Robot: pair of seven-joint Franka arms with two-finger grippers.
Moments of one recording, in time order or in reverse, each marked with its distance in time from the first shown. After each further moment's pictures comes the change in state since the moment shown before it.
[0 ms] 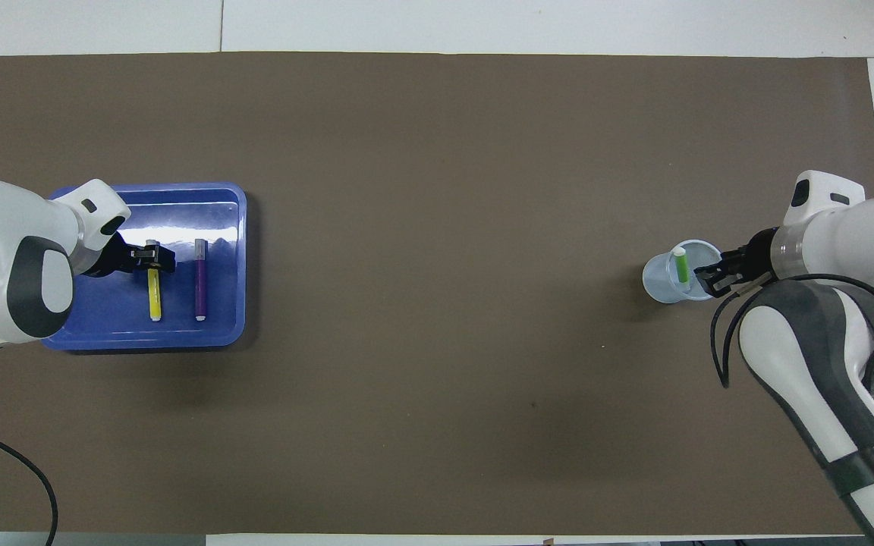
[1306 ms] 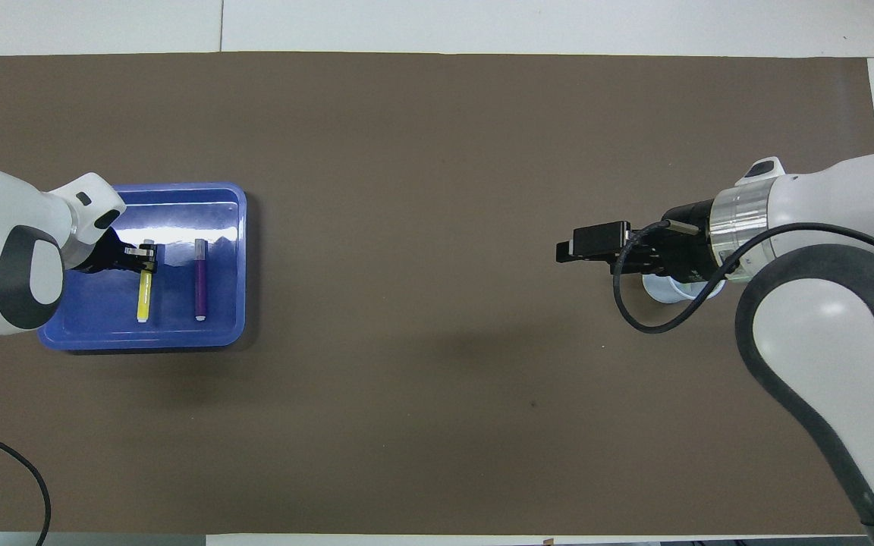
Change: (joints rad) left arm -0.010 -0.009 -0.010 0.245 -0.005 -0.392 -0.182; right arm 0.220 -0.041 0.021 0.180 0.664 -0.177 0.787
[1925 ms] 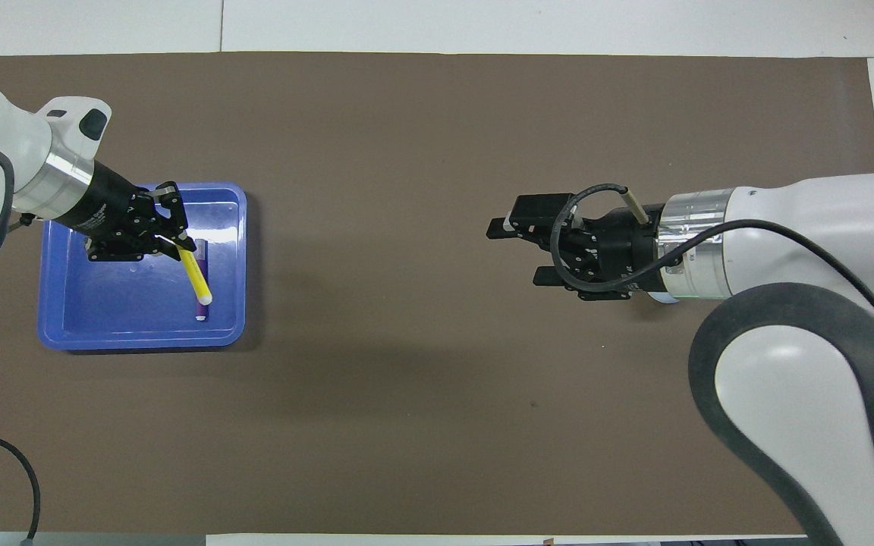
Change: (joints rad) left arm -0.173 -0.085 -0.008 0.189 -0.295 -0.278 -0.831; right arm 0.149 -0.013 0.001 0.001 0.094 0.195 0.302
